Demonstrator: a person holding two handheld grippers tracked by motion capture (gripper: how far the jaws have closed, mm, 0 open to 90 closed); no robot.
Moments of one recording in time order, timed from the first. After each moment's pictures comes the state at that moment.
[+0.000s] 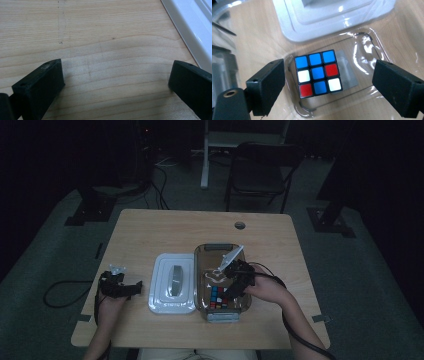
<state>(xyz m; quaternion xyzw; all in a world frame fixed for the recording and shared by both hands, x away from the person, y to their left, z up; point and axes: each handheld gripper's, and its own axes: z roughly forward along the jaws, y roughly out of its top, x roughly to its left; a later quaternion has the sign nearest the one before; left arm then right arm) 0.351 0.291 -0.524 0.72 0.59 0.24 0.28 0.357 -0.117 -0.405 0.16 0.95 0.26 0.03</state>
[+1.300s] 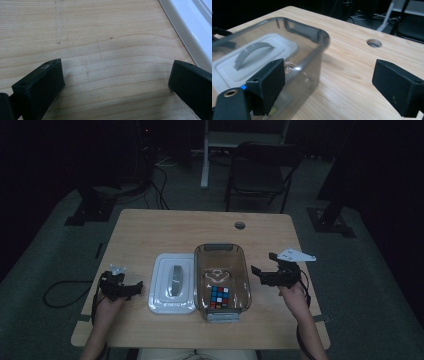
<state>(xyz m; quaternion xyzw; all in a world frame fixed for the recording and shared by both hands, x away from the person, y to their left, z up) 0.351 0.291 -0.523 0.73 0.58 0.23 0.28 0.345 -0.244 -0.416 0.38 0.76 0.48 0.21</state>
